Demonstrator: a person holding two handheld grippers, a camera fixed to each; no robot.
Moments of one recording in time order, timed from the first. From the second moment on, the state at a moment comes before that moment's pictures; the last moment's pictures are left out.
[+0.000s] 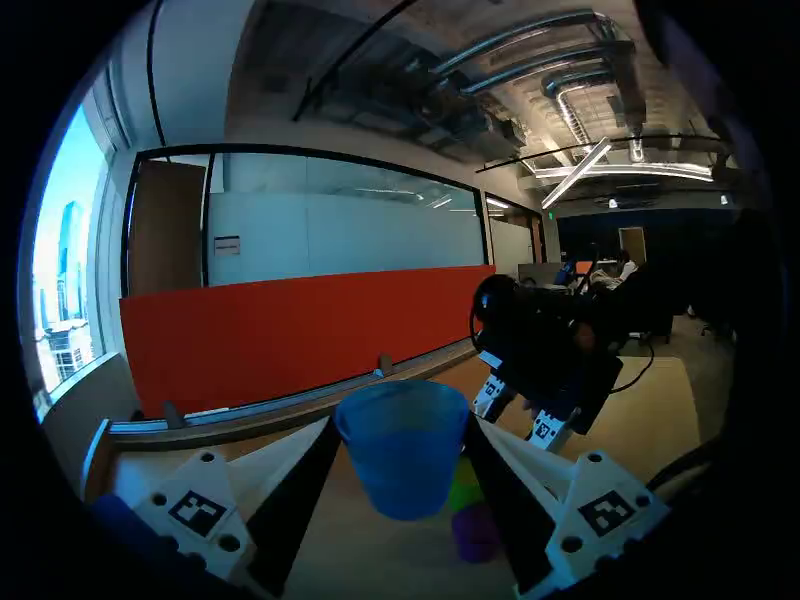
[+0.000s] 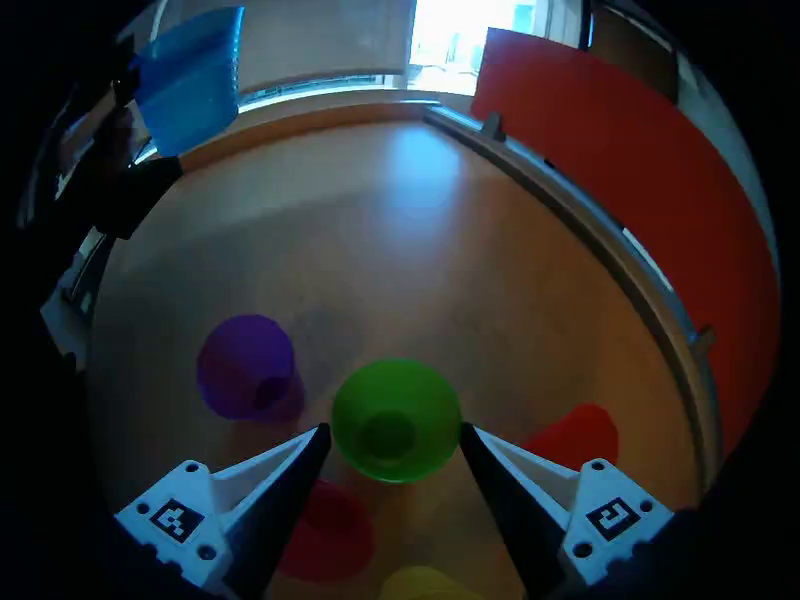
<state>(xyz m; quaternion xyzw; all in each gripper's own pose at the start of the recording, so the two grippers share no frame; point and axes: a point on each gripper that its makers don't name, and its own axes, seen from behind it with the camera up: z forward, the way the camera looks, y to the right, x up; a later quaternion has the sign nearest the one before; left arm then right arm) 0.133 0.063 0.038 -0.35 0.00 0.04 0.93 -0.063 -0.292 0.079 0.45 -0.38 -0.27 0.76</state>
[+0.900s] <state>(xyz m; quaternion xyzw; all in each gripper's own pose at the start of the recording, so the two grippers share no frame) 0.129 0.060 0.039 -0.35 0.00 0.04 0.94 -0.069 -0.299 0.081 0.44 -0.41 -0.26 0.76</state>
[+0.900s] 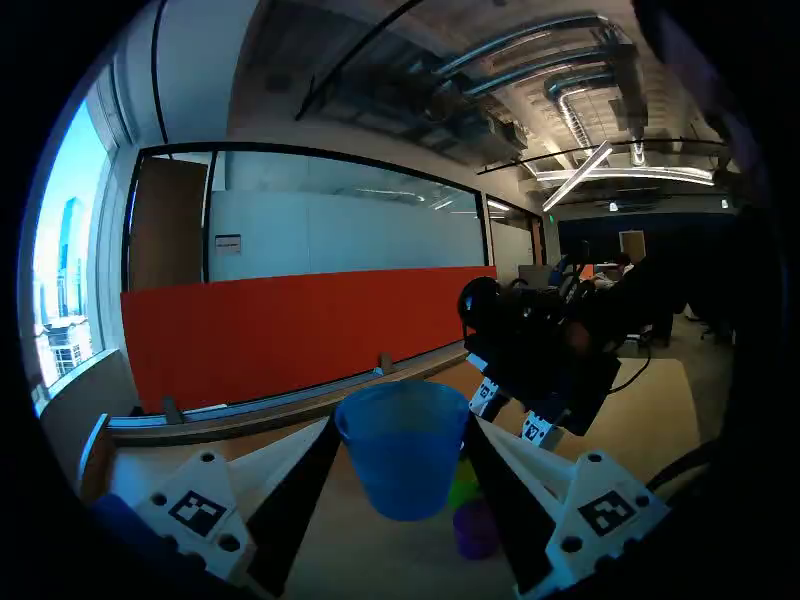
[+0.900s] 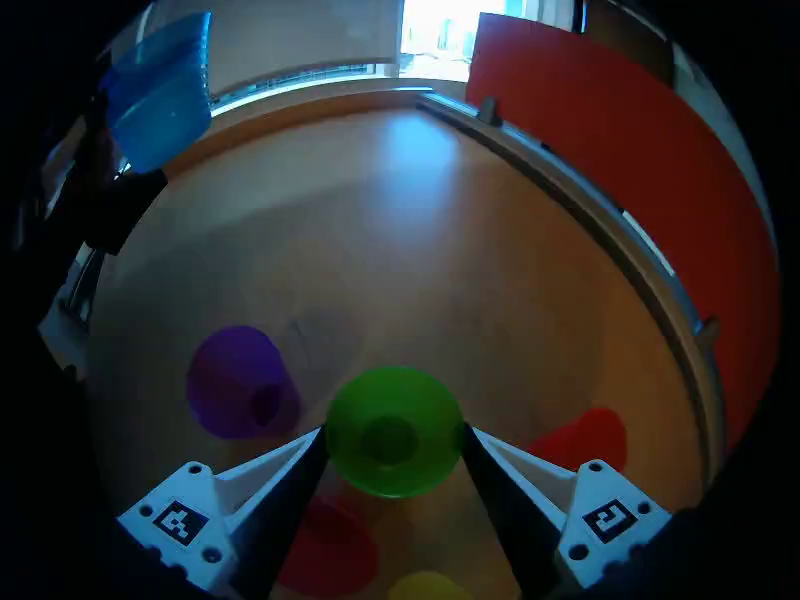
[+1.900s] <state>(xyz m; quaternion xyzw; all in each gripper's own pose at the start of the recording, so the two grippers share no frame) 0.136 0.070 0.023 -0.35 0.00 0.04 0.94 -0.001 -0.291 0.061 0.43 -0.34 -0.22 0.81</state>
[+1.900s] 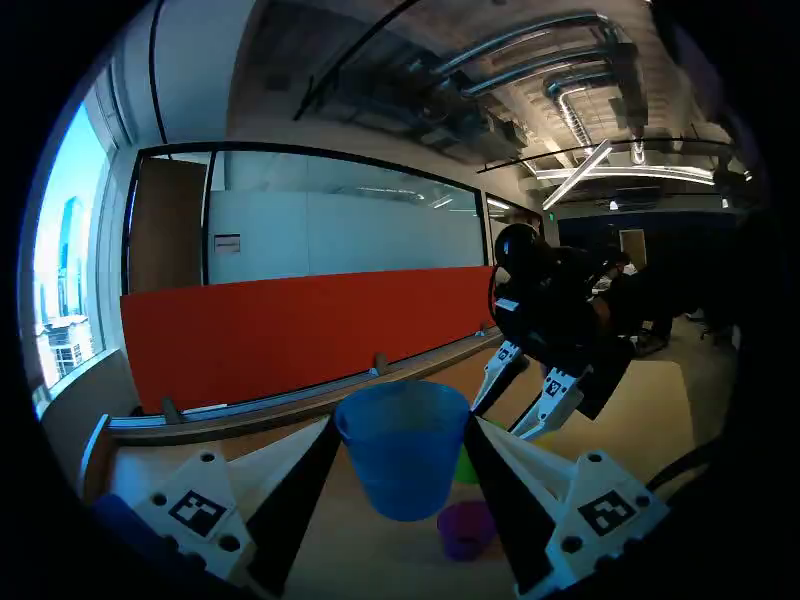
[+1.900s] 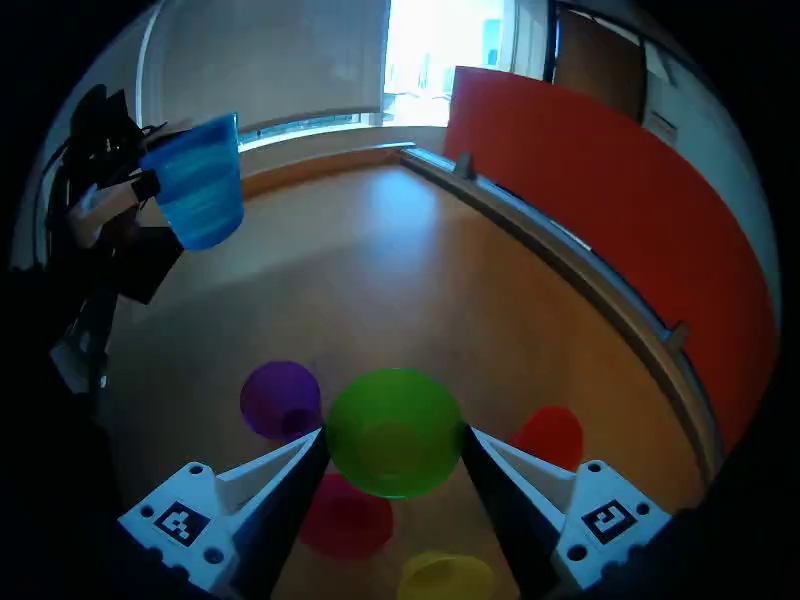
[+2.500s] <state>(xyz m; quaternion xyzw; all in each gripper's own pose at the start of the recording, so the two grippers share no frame) 0.135 0.072 0.004 -0.34 -0.02 0.03 0.94 0.042 -0.272 0.044 0.43 -0.27 -0.17 0.85</state>
